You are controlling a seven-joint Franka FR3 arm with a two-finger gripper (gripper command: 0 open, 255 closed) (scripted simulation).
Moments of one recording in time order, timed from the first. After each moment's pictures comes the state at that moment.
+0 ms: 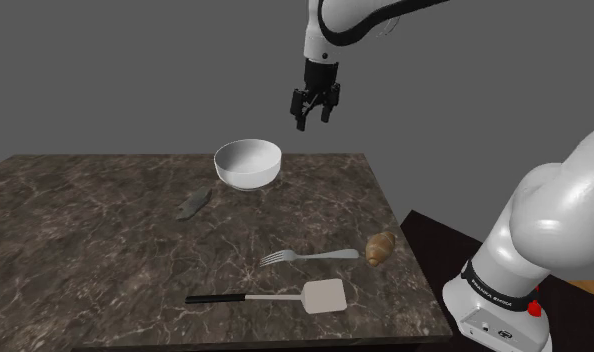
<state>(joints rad) -0.01 -0.22 0.09 -2.12 0.05 1.98 0.16</state>
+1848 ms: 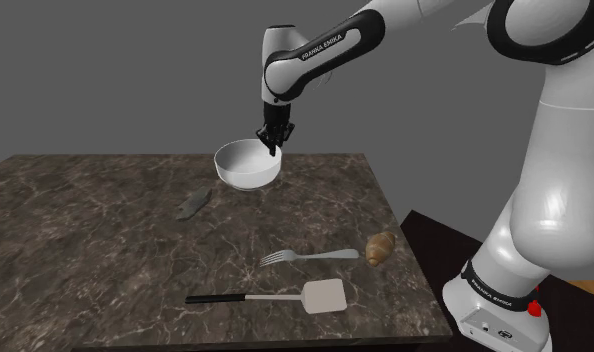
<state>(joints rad) 0.00 0.25 0.11 -1.86 -0.01 2.19 0.22</state>
